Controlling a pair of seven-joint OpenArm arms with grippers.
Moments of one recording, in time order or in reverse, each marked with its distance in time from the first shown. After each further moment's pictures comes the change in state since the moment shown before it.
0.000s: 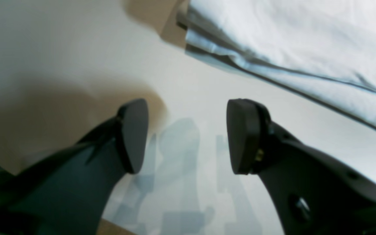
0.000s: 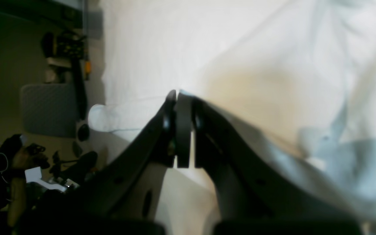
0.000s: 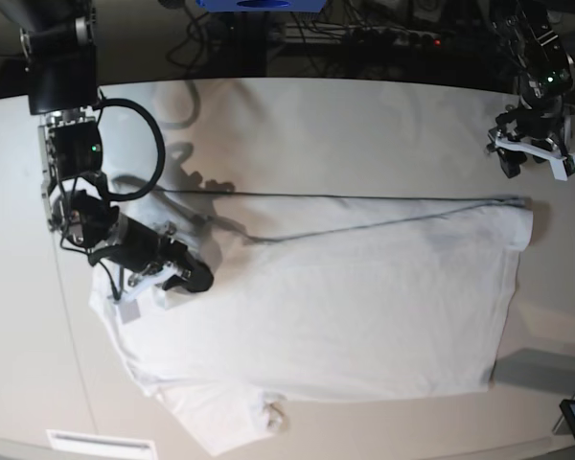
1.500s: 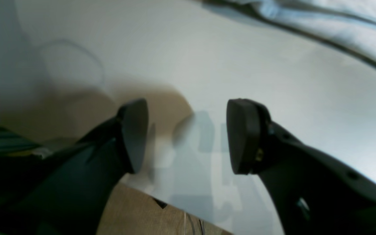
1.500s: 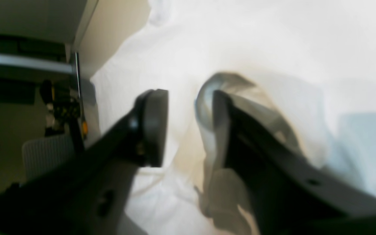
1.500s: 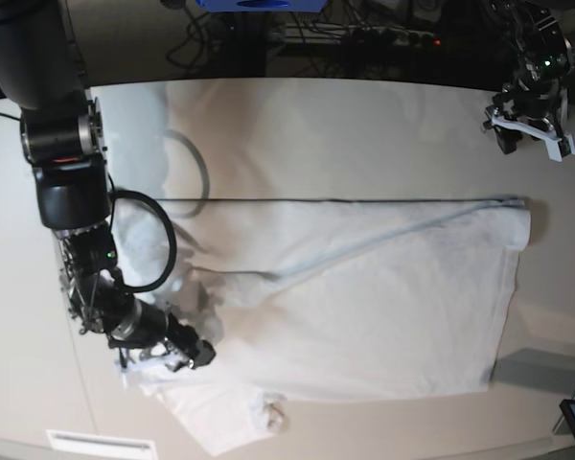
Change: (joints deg) left arm 4.9 -0.1 0.1 0.0 0.2 -0.2 0.0; right arm 25.7 -4.3 -3.3 -38.4 -0.6 4.1 8.6
